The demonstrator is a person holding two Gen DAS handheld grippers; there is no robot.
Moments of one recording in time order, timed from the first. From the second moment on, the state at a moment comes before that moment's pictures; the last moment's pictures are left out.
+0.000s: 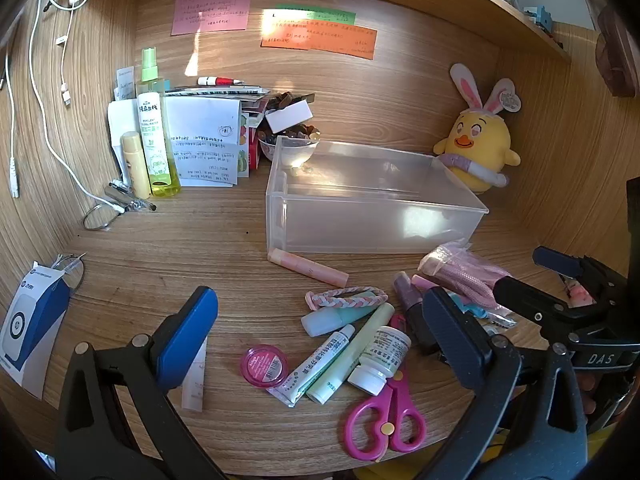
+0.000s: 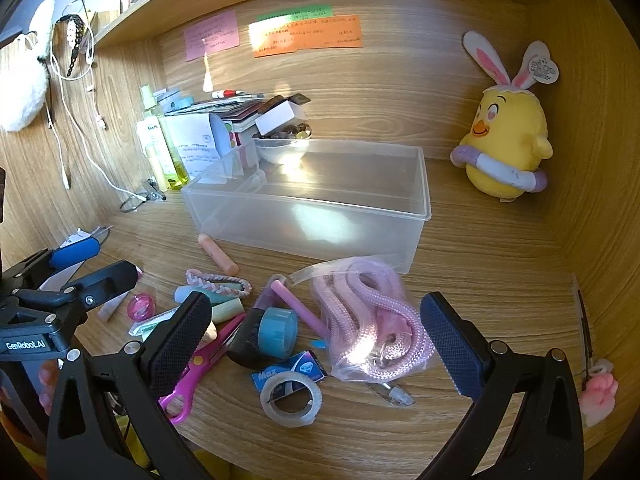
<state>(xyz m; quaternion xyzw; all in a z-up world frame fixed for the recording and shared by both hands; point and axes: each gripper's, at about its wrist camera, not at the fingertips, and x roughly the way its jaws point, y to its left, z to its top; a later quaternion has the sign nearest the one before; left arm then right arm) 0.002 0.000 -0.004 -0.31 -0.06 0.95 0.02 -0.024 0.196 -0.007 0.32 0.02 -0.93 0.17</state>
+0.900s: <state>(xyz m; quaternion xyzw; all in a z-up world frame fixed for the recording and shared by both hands) 0.003 0.002 -0.003 -0.31 -0.05 0.95 0.02 -0.026 0.195 -0.008 0.33 0.02 -0.93 0.17</state>
